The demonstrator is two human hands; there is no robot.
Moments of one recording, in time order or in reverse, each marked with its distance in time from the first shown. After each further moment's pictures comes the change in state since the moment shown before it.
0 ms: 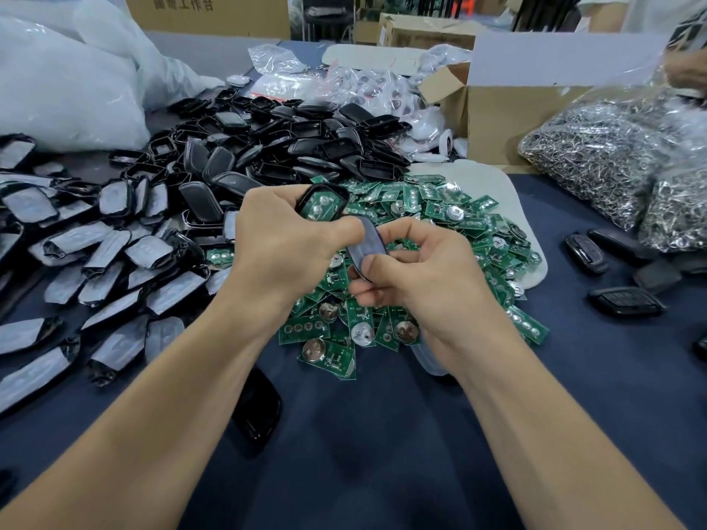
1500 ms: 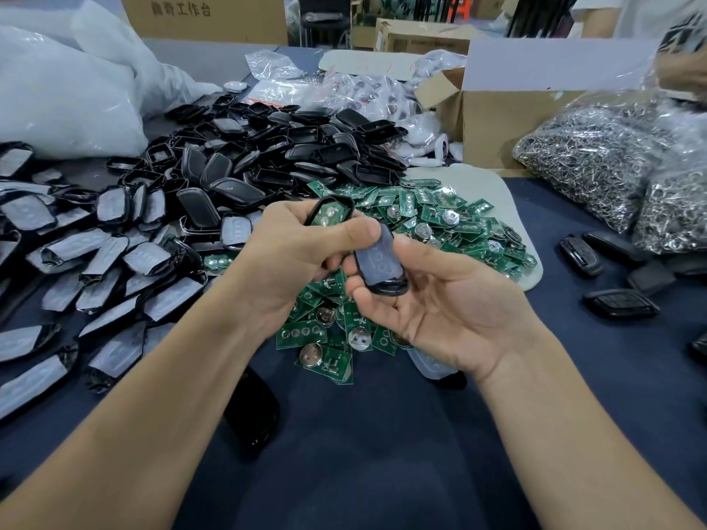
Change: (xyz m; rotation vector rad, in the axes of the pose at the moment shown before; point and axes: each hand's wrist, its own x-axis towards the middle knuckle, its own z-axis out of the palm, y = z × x) left_hand 0.001 0.000 -0.008 -0.219 -0.334 -0.179; right_hand -0.003 -0.012 -0.020 0.686 -0.496 0.352
